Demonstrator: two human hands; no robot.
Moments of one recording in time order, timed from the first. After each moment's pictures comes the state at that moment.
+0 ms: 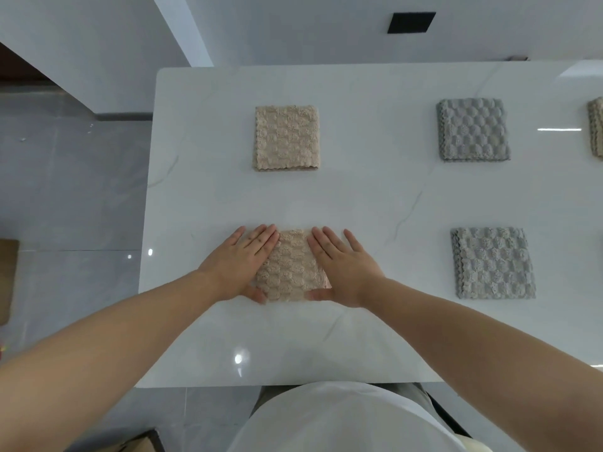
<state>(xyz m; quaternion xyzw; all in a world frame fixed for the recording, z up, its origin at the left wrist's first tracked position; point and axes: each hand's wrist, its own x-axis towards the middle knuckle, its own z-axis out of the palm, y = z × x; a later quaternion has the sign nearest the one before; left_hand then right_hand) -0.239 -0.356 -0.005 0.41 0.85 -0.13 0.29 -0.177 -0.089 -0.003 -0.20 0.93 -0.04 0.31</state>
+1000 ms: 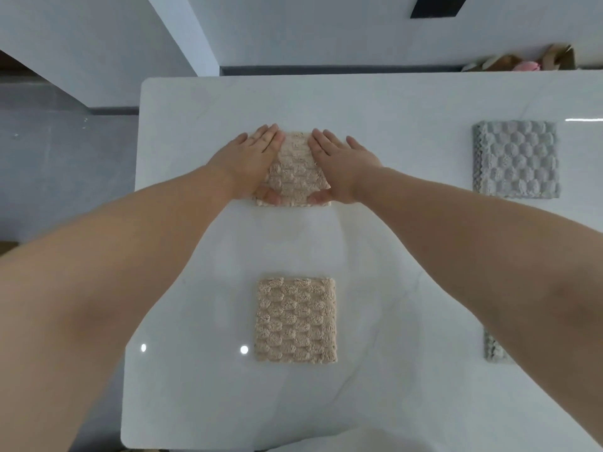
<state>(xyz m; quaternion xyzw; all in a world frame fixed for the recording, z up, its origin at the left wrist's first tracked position) -0.490 -0.294 -0.010 0.33 0.90 -0.09 0.26 -0.446 -0.066 -0.006 -0.18 0.94 0.00 0.29</state>
